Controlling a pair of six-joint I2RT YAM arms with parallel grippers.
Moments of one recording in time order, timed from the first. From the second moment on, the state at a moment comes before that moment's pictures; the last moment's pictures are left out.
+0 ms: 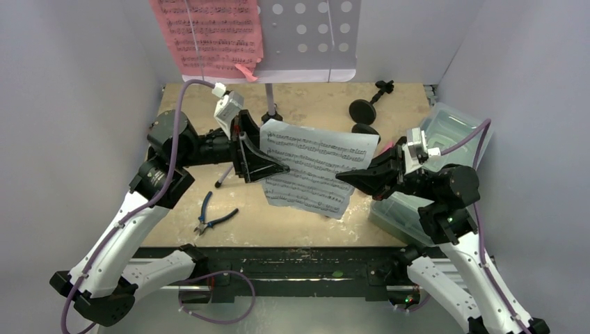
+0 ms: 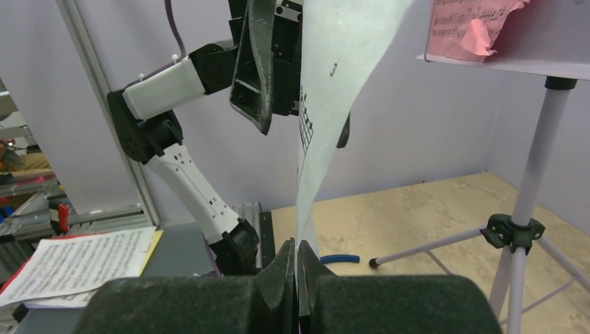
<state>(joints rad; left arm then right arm) -0.58 0.99 1.30 -0.19 0.85 -0.48 0.43 0.66 0.86 0.26 -0.90 0.49</state>
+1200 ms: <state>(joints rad) -0.58 1.06 1.80 -0.47 0.15 -0.07 0.43 1.34 1.78 -0.04 -0.28 0.54</state>
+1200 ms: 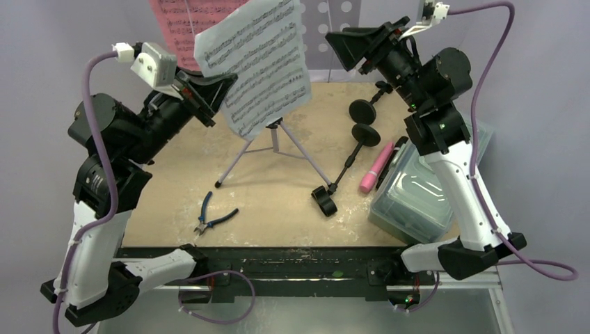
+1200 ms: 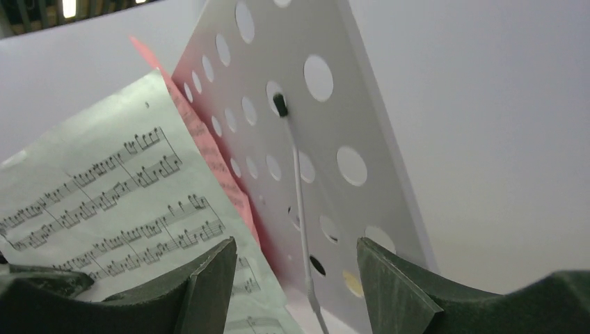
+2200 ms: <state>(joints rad) -0.58 1.32 2.00 -0.29 -0.10 0.10 0.43 1.47 1.94 -0.01 -0.26 0.61</state>
